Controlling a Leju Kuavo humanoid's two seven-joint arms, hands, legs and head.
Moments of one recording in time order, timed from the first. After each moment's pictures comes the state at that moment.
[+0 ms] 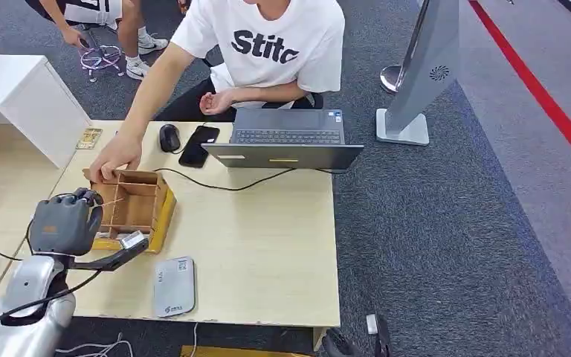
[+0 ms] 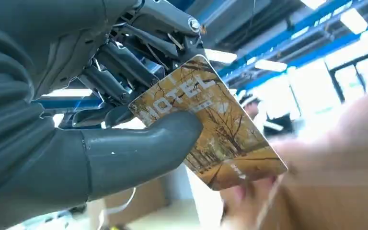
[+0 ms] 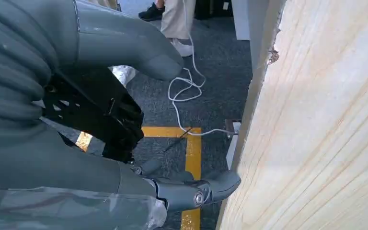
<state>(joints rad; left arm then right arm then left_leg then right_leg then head) -0.15 0.30 0.01 -1.39 -1.34 0.36 -0.12 -0.18 0.14 -0.05 -0.25 -0.27 0.26 -0.33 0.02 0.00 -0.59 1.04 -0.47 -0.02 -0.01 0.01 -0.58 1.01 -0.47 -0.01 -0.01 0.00</state>
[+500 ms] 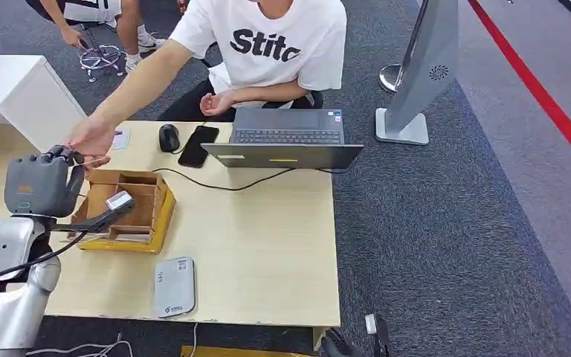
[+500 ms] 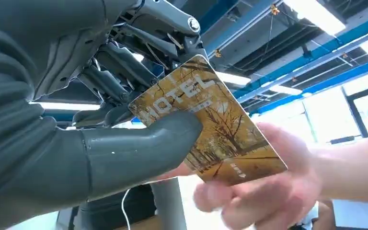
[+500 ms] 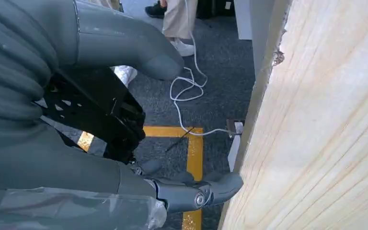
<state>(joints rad) -0.29 0.33 0.01 -1.44 -1.35 0.27 -0.08 -0.18 0.15 -0.05 -0.25 -0.26 0.27 -0.33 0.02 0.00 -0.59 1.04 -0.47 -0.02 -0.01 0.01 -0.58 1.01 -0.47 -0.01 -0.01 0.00</state>
